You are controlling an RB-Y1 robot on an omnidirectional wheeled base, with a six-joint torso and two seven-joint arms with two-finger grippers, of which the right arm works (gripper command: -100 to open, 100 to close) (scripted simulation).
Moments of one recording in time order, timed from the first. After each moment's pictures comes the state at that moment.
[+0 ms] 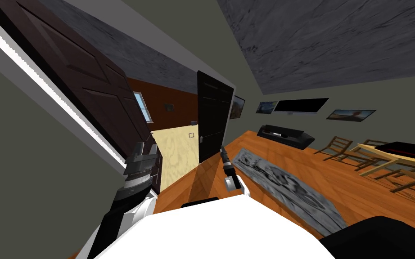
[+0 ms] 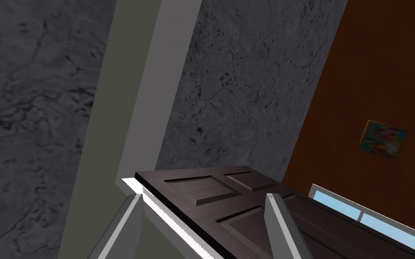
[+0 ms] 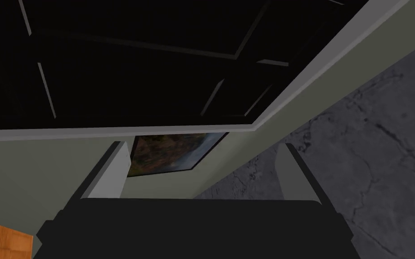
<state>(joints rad) 0.19 -0.09 0.06 -1.59 0.02 -0.57 0.11</state>
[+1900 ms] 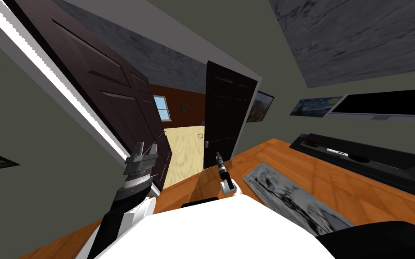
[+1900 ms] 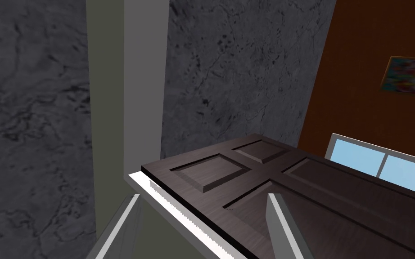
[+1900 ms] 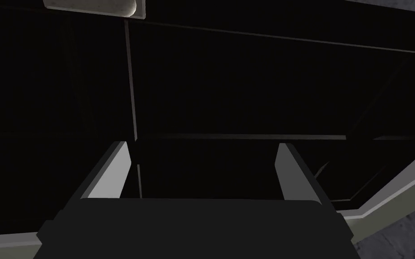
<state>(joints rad) 0.02 -0.07 0.09 -1.09 -0.03 -0.68 0.08</state>
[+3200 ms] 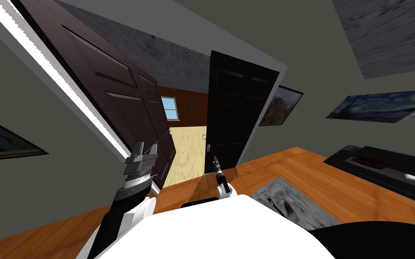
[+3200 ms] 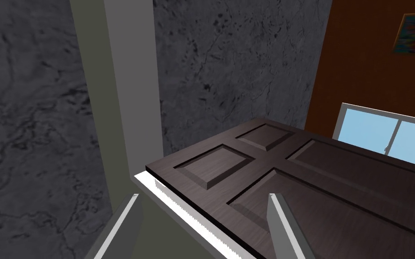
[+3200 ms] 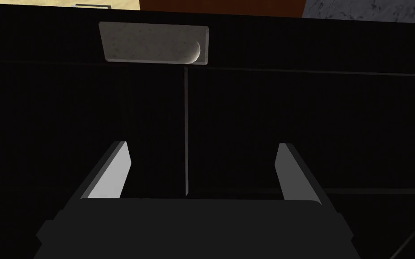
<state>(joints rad) -0.08 -0.01 0.11 -0.79 -0.07 -0.75 0.07</state>
